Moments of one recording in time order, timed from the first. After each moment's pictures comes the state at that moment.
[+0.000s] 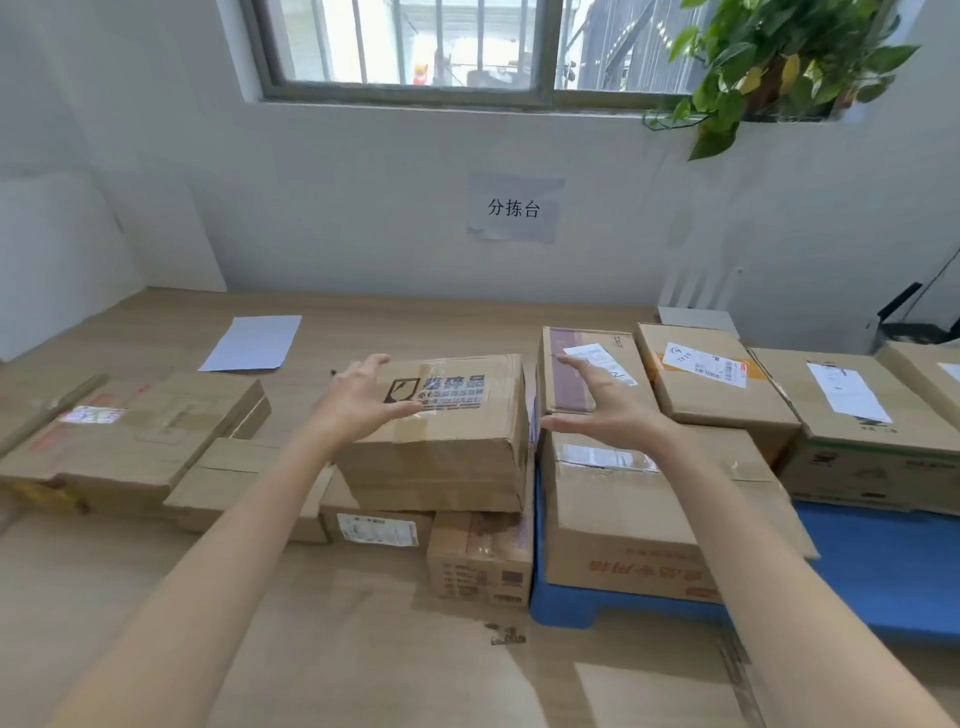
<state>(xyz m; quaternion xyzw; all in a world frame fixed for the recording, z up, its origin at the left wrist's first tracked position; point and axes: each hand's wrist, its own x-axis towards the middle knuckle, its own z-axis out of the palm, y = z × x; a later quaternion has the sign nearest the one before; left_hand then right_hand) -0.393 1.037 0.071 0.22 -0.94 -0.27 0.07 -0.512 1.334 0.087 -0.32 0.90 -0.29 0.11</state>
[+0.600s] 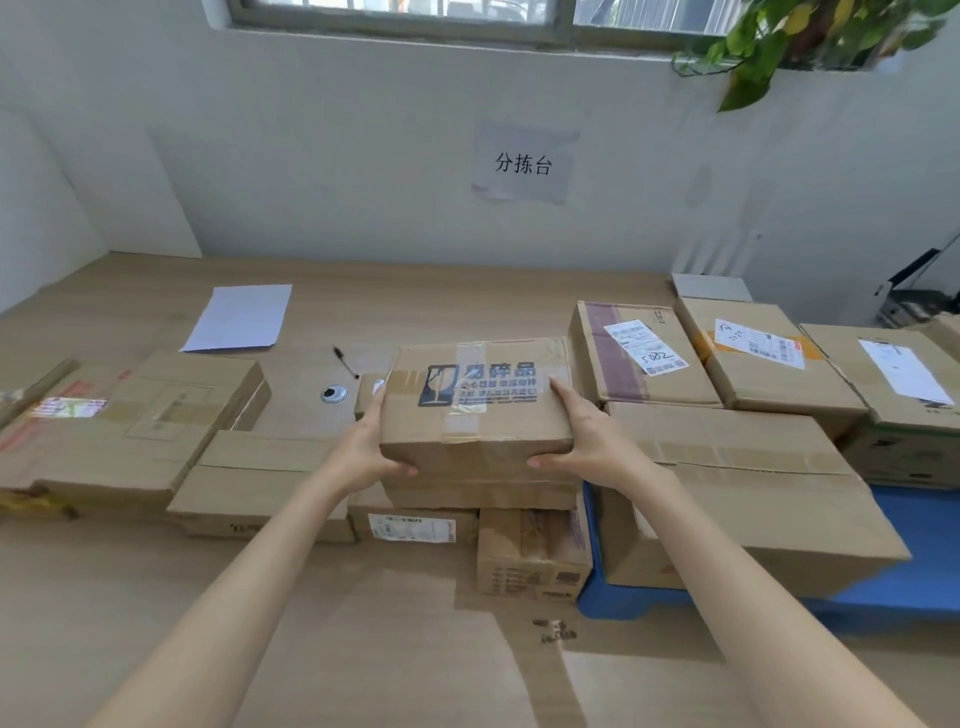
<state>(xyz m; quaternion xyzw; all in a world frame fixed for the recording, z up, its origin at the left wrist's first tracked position) -0.392 0.956 -0.031 0.20 -0.90 -0.39 -0.03 -0.495 1.241 0.013 -0.27 0.92 -0.25 0.14</state>
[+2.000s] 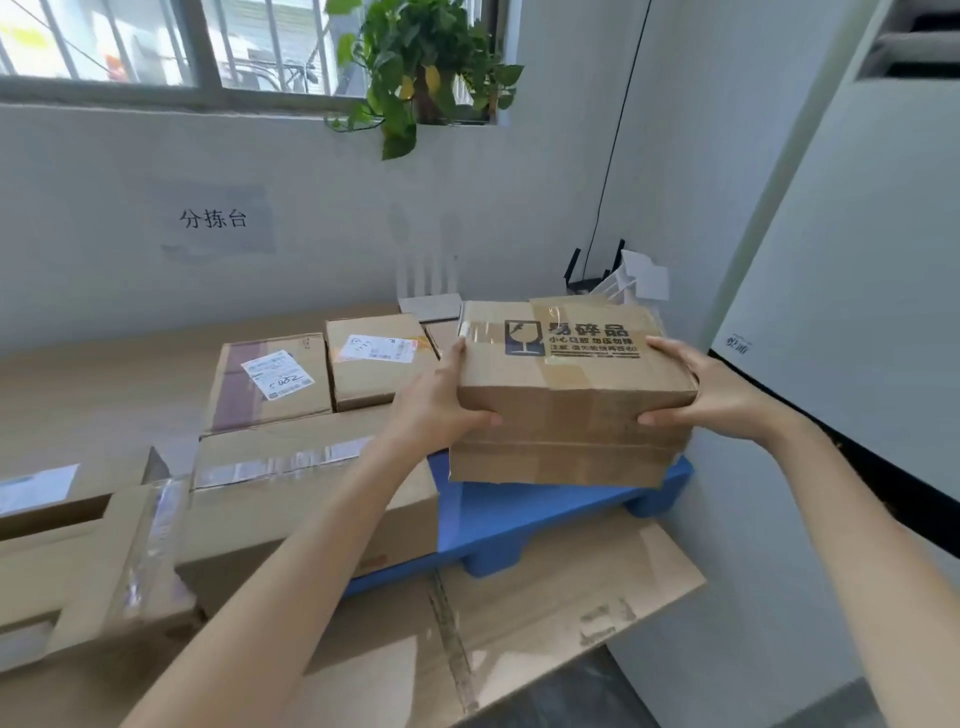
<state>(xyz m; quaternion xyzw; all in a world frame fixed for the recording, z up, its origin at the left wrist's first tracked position) -0.500 1.508 0.109 -0.07 -0.94 -0.34 0.03 -0.494 1.832 0.143 -0.07 0.92 -0.39 0.03</state>
